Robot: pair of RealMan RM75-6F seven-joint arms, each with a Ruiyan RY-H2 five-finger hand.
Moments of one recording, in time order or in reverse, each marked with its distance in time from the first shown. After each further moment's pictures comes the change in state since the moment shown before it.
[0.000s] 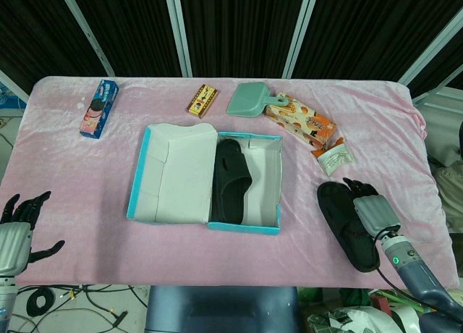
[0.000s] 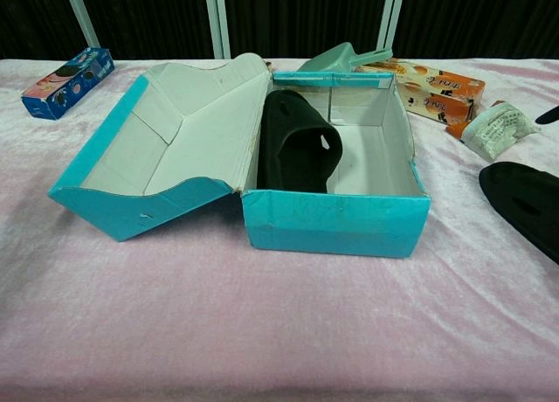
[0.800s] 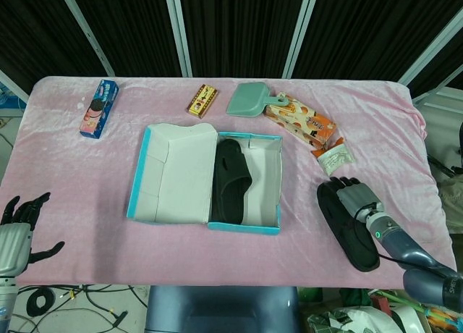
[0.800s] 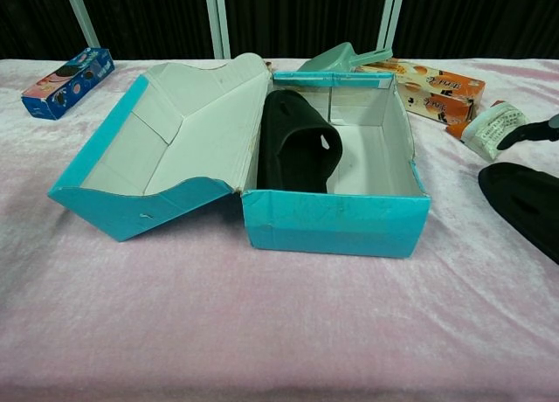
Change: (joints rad) left arm 0.000 -0.008 0.002 0.009 -0.019 -0.015 -0.009; right arm 0.289 0.008 -0.037 0.066 0.326 -0.346 -0.239
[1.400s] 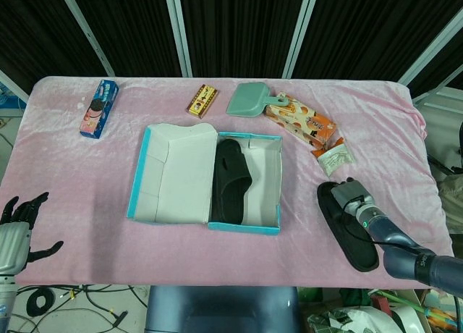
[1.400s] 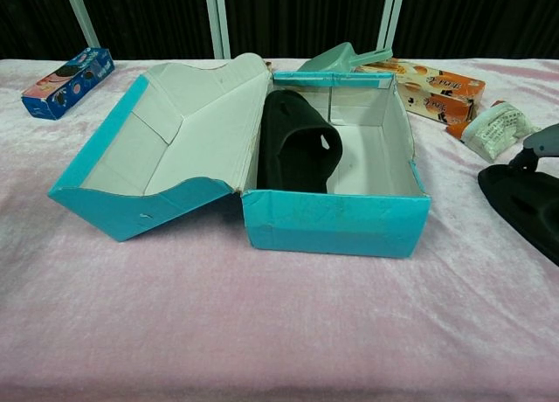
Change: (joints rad) left arm -0.003 -0.007 -0.005 0.022 -0.024 -0.017 -0.023; right arm 0.188 -0.105 -0.160 0.105 0.238 -0.057 -0.101
